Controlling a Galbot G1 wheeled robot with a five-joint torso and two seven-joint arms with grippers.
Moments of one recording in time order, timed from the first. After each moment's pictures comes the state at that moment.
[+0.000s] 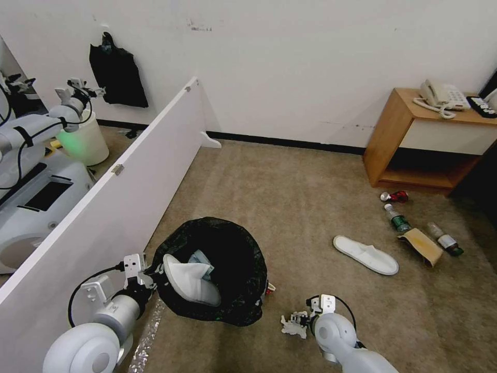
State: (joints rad) left arm 1.60 -1.16 -0.62 -2.28 -0.87 0.54 -0.26; right arm -1.16 1.17 0.02 1.50 1.02 -0.62 0.65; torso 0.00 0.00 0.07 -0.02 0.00
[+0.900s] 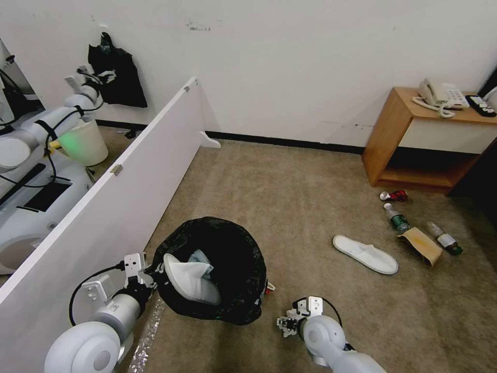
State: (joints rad) left arm 1.58 -1.15 -0.61 -2.26 -0.87 0.53 -0.25; right arm -1.15 1.19 -0.05 1.52 1.04 -0.62 0.65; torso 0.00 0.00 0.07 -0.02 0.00
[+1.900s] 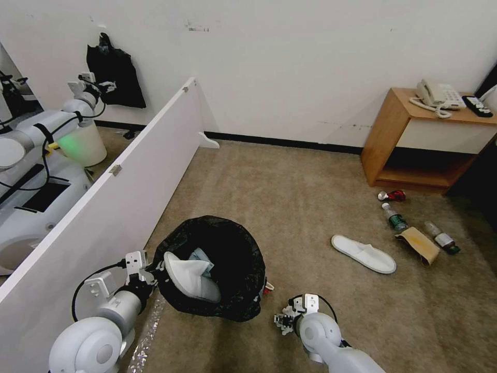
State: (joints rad) left arm 1.55 -1.14 -0.60 -2.23 -0.88 0.53 -0.25; right arm -1.13 1.21 -0.04 1.50 1.03 -0.59 0.63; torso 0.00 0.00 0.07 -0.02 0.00
